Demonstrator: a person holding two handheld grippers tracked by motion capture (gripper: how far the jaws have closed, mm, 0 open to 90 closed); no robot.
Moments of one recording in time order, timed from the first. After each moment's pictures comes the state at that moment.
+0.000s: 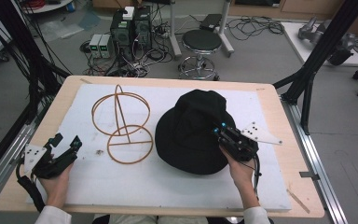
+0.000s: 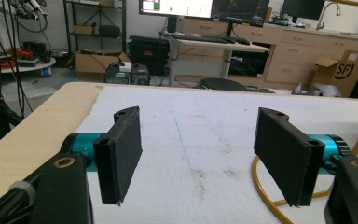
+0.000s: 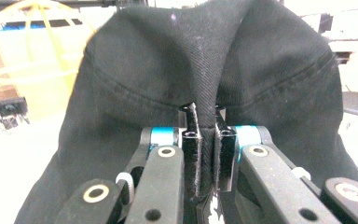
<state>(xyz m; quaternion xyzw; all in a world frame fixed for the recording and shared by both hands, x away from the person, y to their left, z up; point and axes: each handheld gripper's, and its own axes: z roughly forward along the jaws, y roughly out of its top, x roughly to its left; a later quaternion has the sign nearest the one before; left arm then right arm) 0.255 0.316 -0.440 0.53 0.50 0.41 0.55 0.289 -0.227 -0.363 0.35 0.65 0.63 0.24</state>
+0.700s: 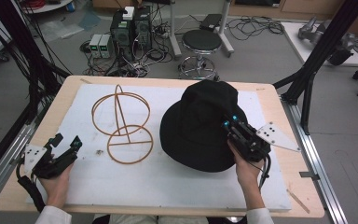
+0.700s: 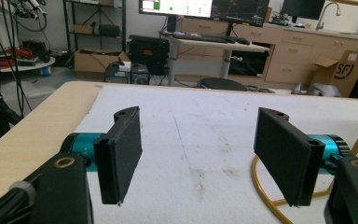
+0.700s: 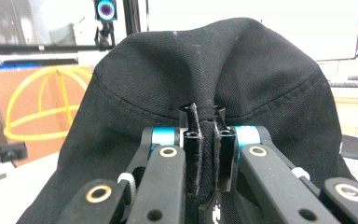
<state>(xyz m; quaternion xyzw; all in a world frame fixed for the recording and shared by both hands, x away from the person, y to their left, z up) 0.255 0.316 -0.441 0.53 0.50 0.41 0.55 0.269 -0.237 -0.330 0.33 0.60 0.67 0.29</state>
